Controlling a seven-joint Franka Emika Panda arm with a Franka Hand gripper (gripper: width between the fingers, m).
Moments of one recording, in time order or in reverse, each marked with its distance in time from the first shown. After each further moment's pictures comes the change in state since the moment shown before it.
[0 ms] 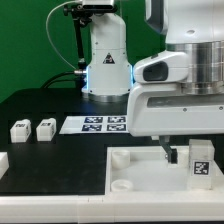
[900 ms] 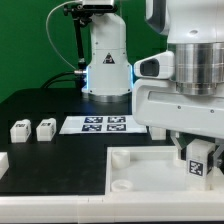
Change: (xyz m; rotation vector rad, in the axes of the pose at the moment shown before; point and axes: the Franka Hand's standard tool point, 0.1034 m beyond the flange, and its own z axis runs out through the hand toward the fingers) arm 0.000 0.004 0.001 -0.005 0.001 0.882
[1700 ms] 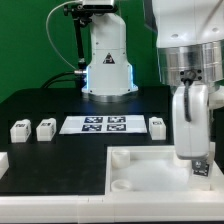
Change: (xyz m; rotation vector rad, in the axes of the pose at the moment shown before) arm -0.003 0.001 0.000 0.021 -0.096 1.120
